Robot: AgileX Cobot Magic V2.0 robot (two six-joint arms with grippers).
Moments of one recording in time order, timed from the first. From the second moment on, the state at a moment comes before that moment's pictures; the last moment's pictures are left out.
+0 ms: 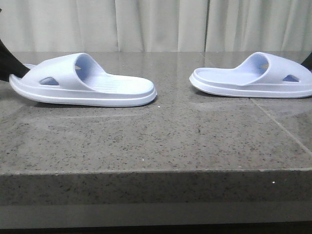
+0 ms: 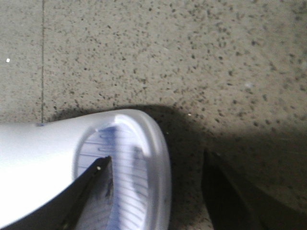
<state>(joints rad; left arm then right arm) 0.22 1.85 -1.29 -1.03 1.19 0.72 -0.39 1.90 -1.39 0.89 0.98 -0.63</state>
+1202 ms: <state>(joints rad) 0.22 1.85 -1.29 -1.03 1.19 0.72 -0.39 1.80 -1.44 0.95 1.19 -0.68</state>
